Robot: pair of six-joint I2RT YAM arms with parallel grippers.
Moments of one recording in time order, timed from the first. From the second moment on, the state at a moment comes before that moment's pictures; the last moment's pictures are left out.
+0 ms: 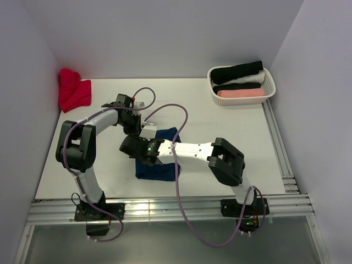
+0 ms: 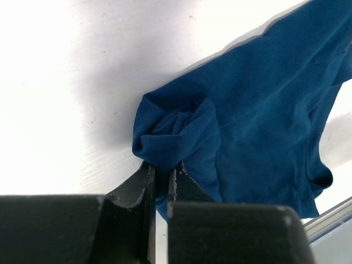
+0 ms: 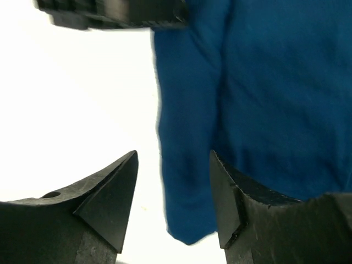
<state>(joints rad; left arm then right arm) -0.25 1.85 1.23 -0.57 0.36 -0.09 1.20 1.98 1.53 -0.54 0.57 1.19</state>
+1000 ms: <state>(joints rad) -0.29 1.85 1.26 -0.61 0.28 -0.09 1.24 2.24 1.90 -0.79 0.69 1.04</state>
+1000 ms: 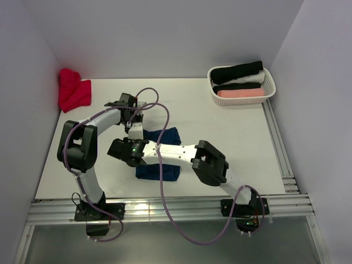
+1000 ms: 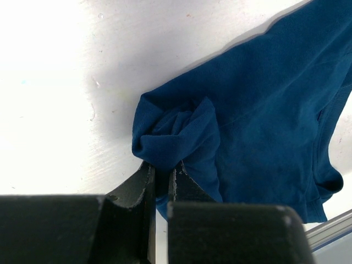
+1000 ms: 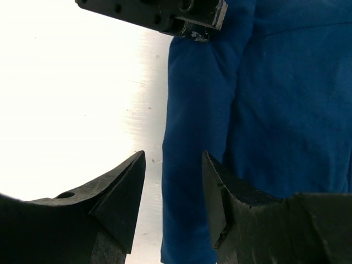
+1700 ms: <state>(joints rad) -0.30 1.87 1.30 -0.65 0.28 -0.09 1.24 2.30 1.89 -0.82 0.67 1.07</state>
